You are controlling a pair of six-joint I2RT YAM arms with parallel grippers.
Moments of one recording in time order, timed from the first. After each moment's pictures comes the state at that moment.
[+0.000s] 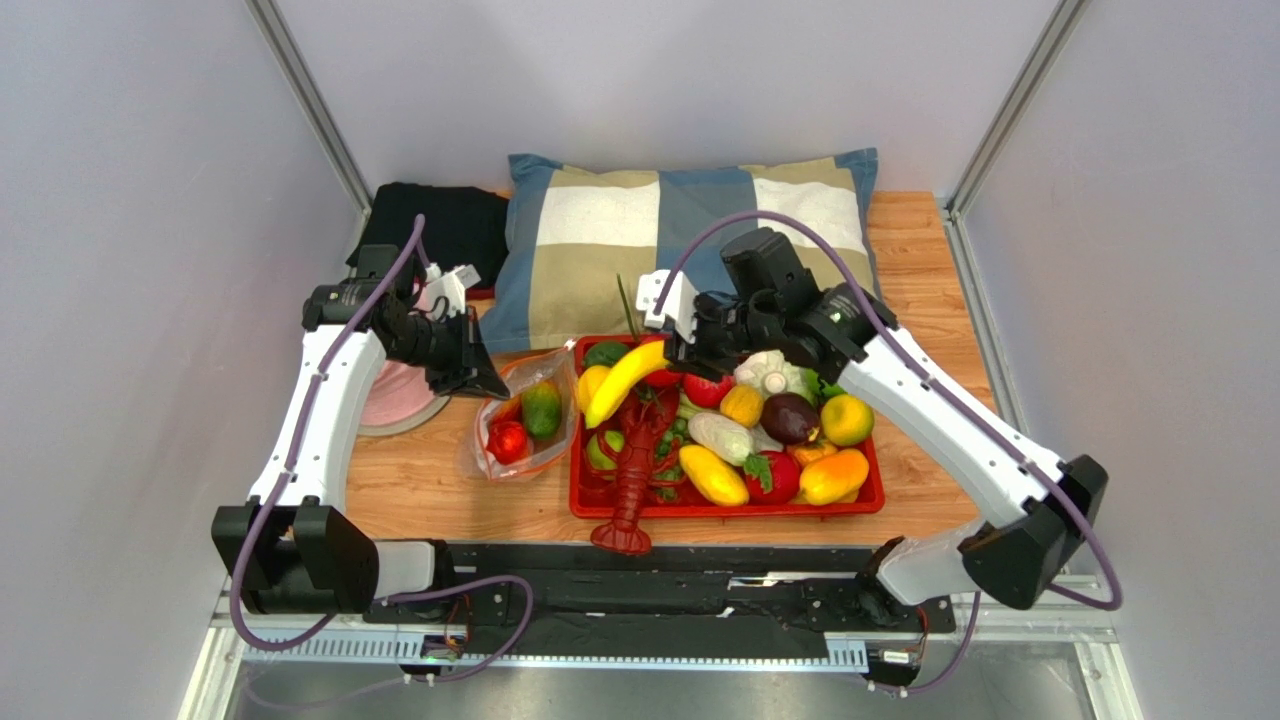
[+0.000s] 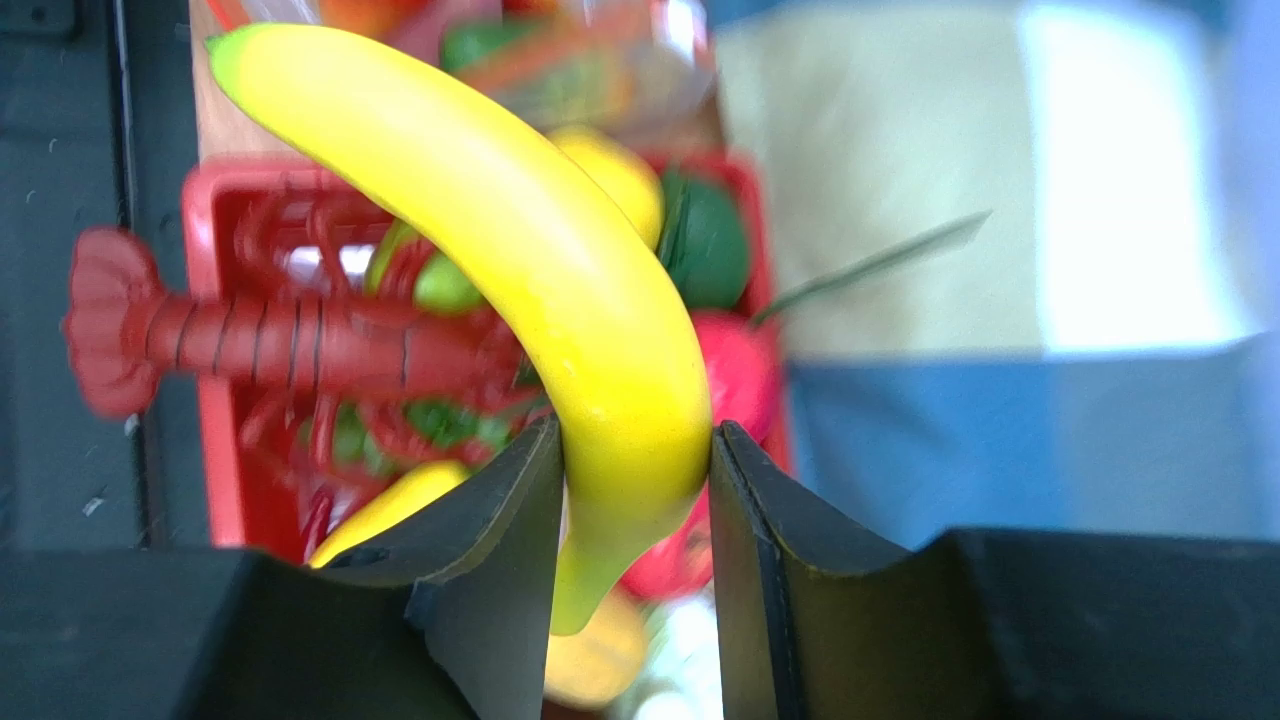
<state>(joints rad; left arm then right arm) 0.01 1.29 1.27 -1.23 0.64 -0.12 0.73 1.40 1.48 -0.80 -0.41 -0.66</state>
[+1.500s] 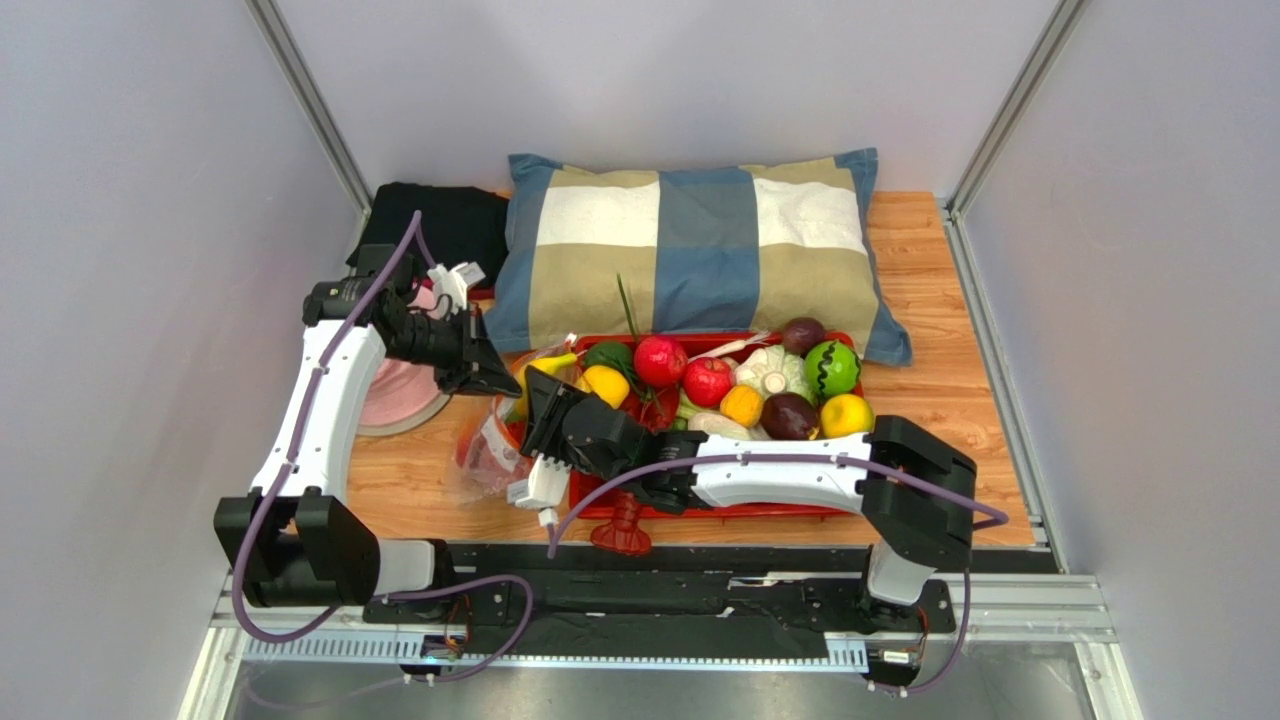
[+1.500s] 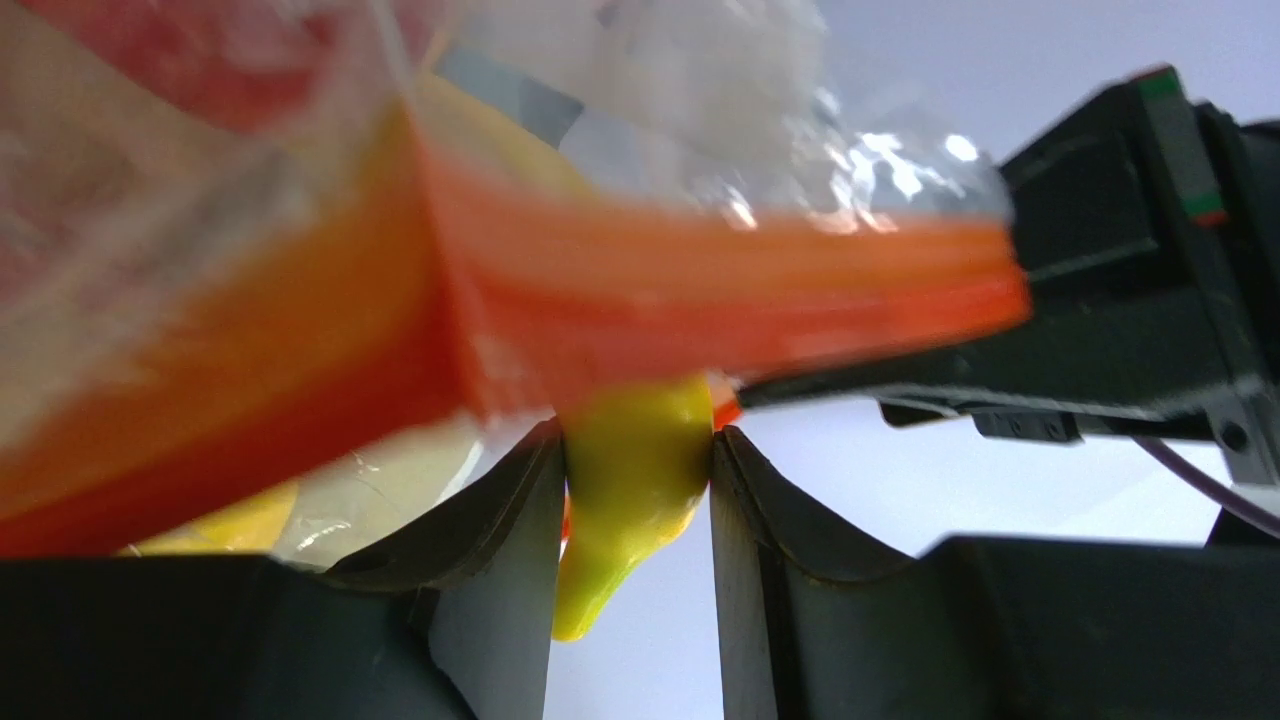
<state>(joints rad) 0.02 1.31 1.27 -1.25 0.81 -0.13 1.27 1.70 1.13 0.22 0.35 -1.86</state>
